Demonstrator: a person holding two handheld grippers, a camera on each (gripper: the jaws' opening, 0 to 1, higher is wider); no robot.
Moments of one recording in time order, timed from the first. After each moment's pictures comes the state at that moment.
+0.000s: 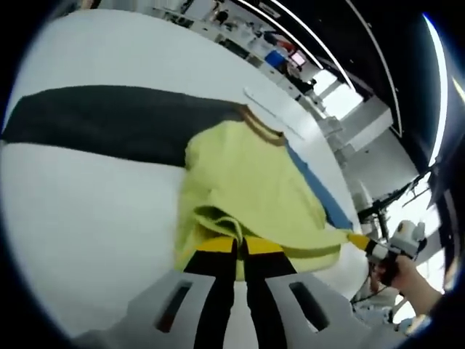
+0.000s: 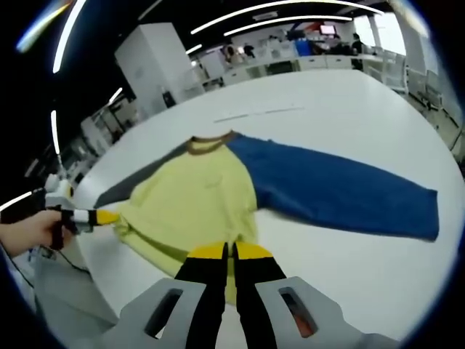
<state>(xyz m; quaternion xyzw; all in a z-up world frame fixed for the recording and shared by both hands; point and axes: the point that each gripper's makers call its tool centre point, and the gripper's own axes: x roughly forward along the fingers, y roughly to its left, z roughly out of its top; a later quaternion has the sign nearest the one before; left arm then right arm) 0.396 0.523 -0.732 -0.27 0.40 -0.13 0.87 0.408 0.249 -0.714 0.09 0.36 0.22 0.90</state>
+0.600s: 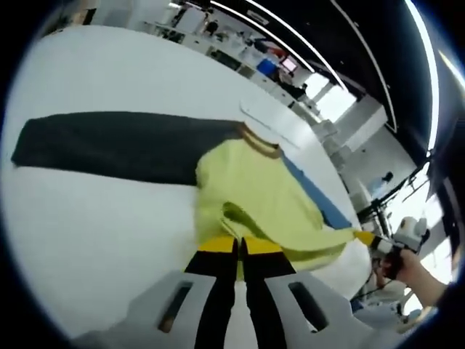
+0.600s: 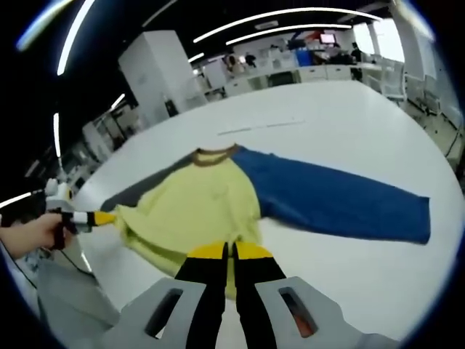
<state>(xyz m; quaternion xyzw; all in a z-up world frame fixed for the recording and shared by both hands) 0.389 0.553 -0.706 -0.26 0.37 -0.13 0.88 0.400 0.245 -0.685 0.09 0.33 0.21 0.92</state>
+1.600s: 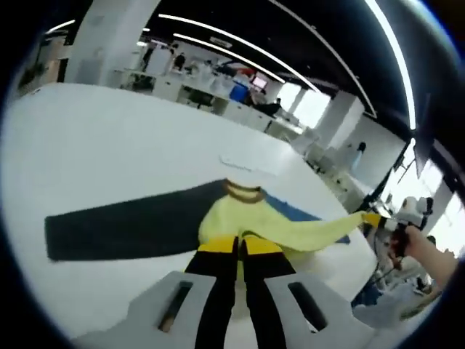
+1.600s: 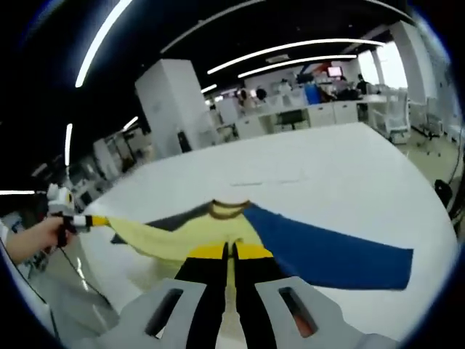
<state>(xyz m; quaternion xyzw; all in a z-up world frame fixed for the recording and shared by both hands) 0.408 0.585 -0.592 -0.18 0.27 -0.18 0.93 0.421 0.243 -0.582 0.09 0.22 0.23 0.94</state>
